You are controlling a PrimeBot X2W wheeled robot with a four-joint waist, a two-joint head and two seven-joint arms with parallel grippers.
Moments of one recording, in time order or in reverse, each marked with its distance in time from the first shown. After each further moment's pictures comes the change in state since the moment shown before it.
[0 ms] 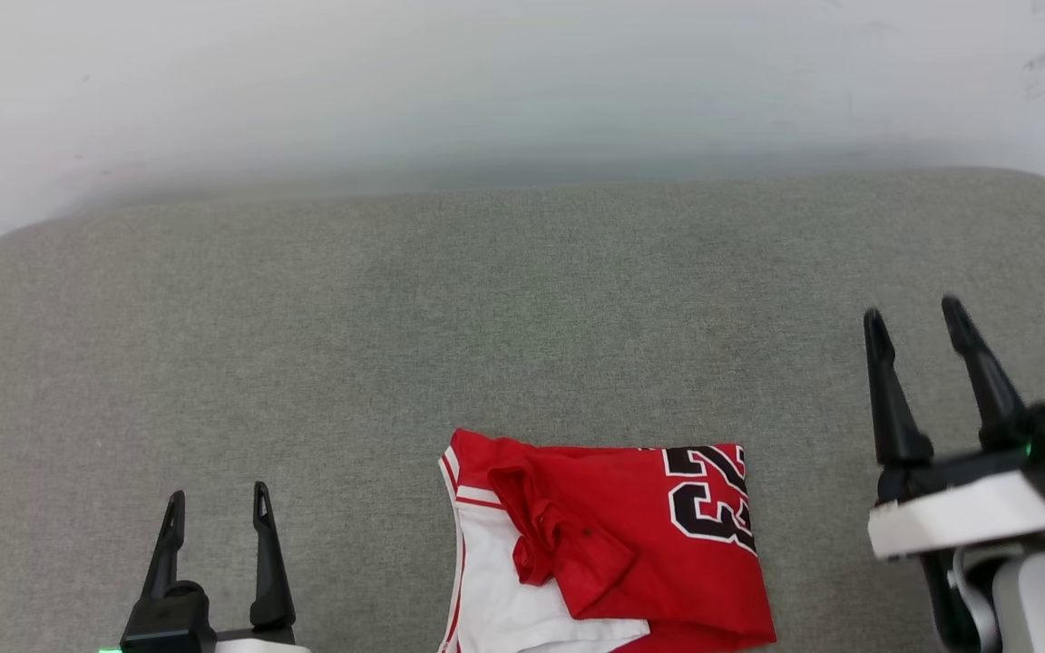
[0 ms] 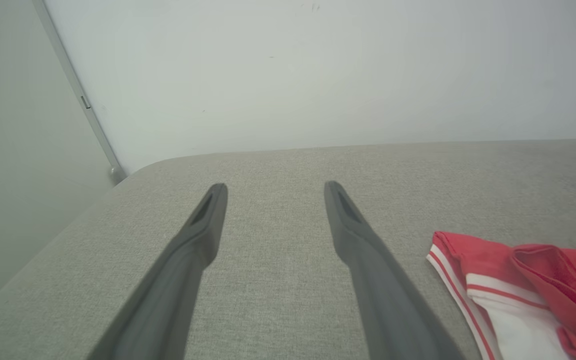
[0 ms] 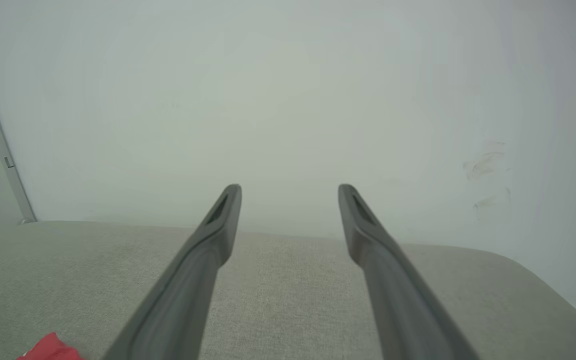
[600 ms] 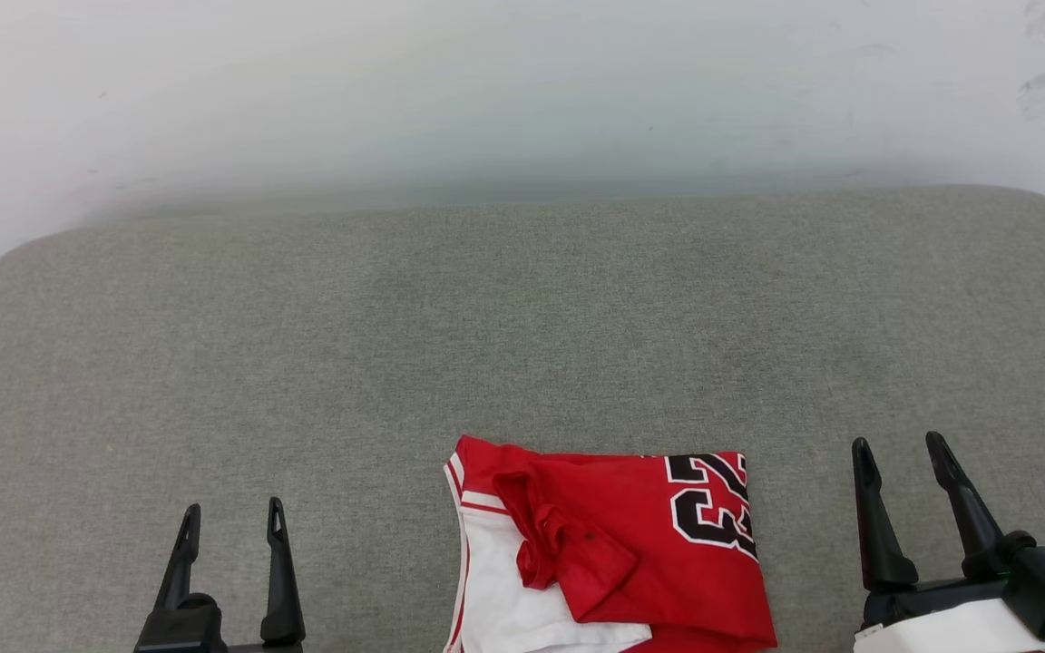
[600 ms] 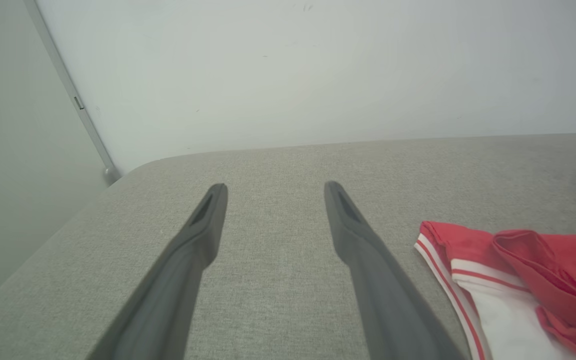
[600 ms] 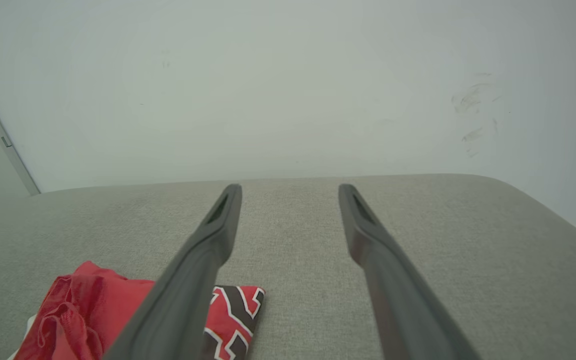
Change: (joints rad) left arm 0.023 0.000 -0.013 0.005 0.007 -0.024 0.000; right arm 0.273 0.091 -0.041 -0.102 -0.033 0.000 0.000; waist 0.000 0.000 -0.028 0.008
